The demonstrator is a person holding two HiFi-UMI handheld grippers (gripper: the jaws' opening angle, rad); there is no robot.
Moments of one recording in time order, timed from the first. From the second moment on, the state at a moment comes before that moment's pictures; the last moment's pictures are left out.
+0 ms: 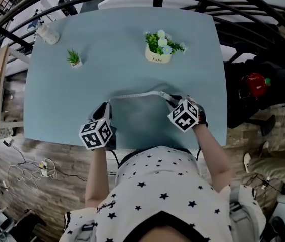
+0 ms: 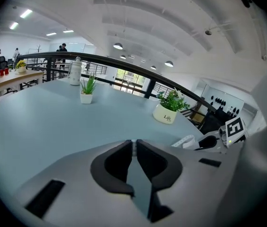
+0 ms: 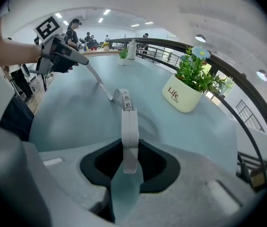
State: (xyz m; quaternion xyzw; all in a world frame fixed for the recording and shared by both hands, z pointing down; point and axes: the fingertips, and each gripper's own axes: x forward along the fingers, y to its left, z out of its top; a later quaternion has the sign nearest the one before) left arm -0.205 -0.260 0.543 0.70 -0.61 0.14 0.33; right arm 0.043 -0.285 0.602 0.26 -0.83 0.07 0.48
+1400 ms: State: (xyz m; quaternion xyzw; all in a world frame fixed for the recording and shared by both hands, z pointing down) left arm -0.123 -0.244 0.607 0.76 -0.46 0.22 0.40; right arm 0.000 -0.296 0.597 0.29 -0.86 0.13 0.40
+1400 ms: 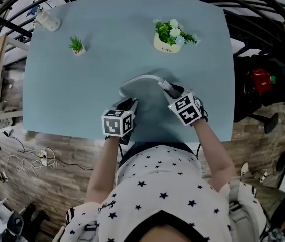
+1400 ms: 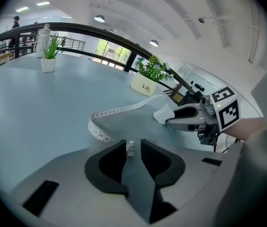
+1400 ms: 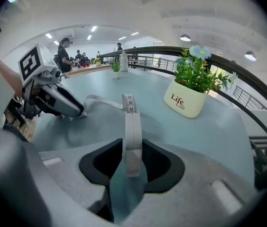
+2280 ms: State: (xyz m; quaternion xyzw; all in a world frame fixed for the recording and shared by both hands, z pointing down) left arm -0.173 -0.173 0.534 0.78 -0.51 0.14 0.32; right arm -0.015 -0.226 0.521 0.41 -0.86 0.14 0.27
